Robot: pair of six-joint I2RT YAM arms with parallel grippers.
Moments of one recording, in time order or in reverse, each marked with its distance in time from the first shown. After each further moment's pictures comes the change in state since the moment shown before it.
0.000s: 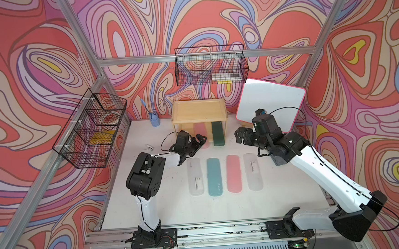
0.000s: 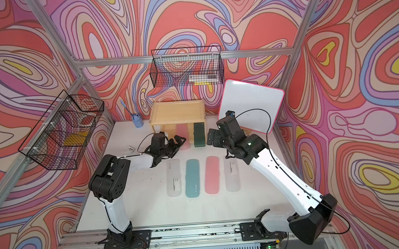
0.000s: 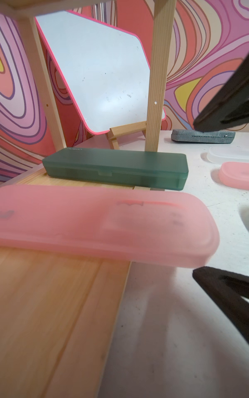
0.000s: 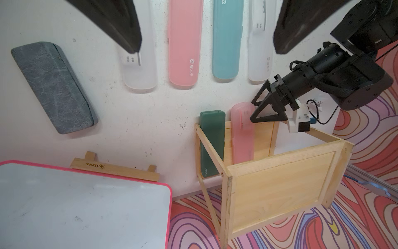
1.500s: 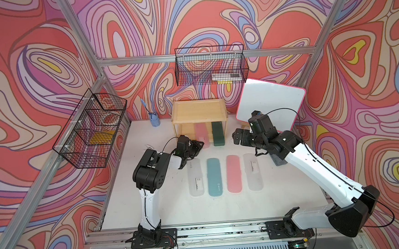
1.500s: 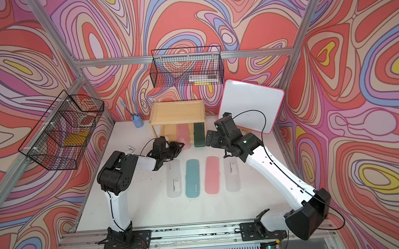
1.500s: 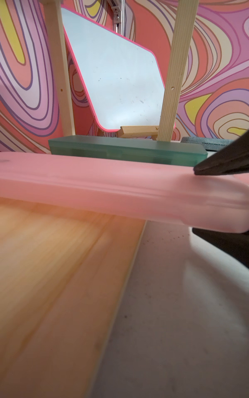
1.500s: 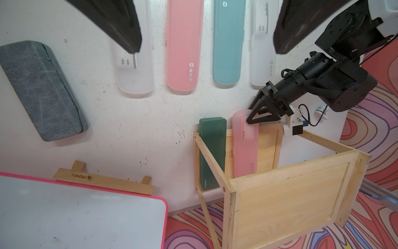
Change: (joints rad) left arm 0.007 0.110 -0.046 0.227 0.022 -0.132; right arm -0.014 0.046 -0.019 0.016 -0.047 -0.003
